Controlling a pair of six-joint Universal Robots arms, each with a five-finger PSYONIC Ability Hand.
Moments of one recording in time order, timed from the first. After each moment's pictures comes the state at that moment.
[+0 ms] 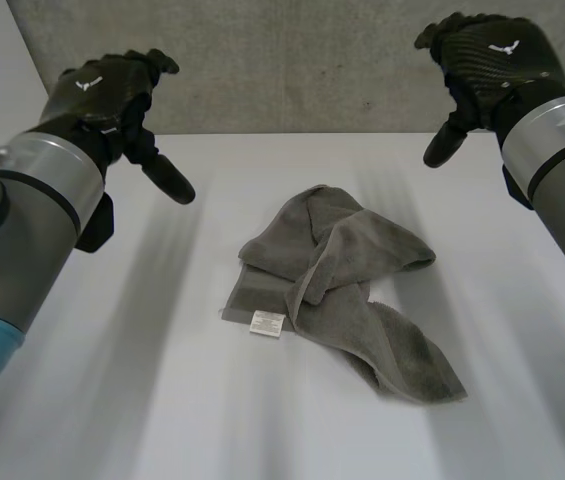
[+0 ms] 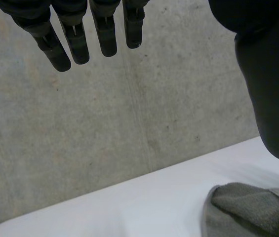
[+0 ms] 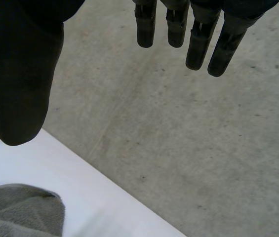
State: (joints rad) left arm 4.17 -1.74 -1.28 3.02 -1.75 3.08; right arm 2.01 -1.37 1.24 0.06 1.58 2.92; left_hand 0.26 0.25 0.25 0.26 0.08; right_hand 0.23 0.25 0.25 0.26 0.06
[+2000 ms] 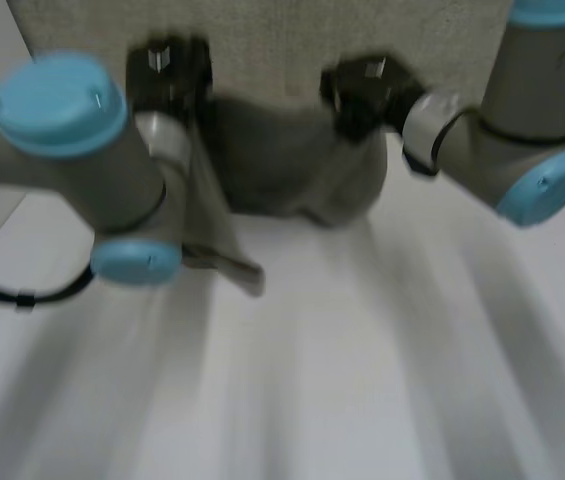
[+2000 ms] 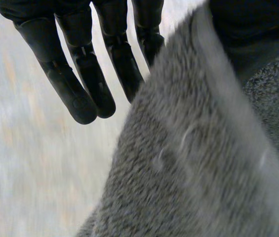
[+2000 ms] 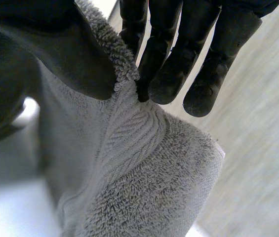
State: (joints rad) left arm 4.12 -2.17 -0.99 3.38 -1.85 3.19; right arm 2.03 -0.72 0.38 0.42 1.22 2.90; left_hand 1.35 1.36 1.38 1.35 1.19; right_hand 1.35 1.34 1.33 1.34 1.16
